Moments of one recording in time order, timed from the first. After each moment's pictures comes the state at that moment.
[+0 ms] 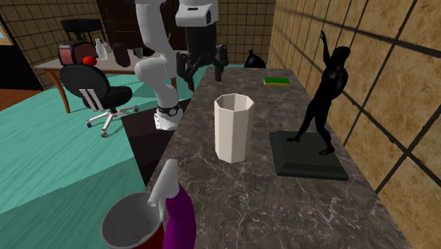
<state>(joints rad) 0.01 -0.24 -0.05 -1.96 0.03 1.70 -0.11</state>
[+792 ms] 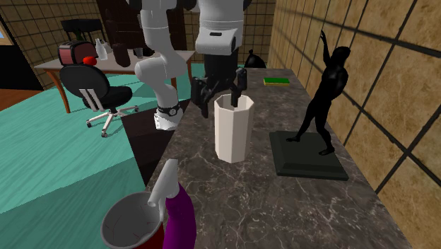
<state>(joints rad) 0.00 0.08 -0.05 -1.68 0.01 1.73 -0.07</state>
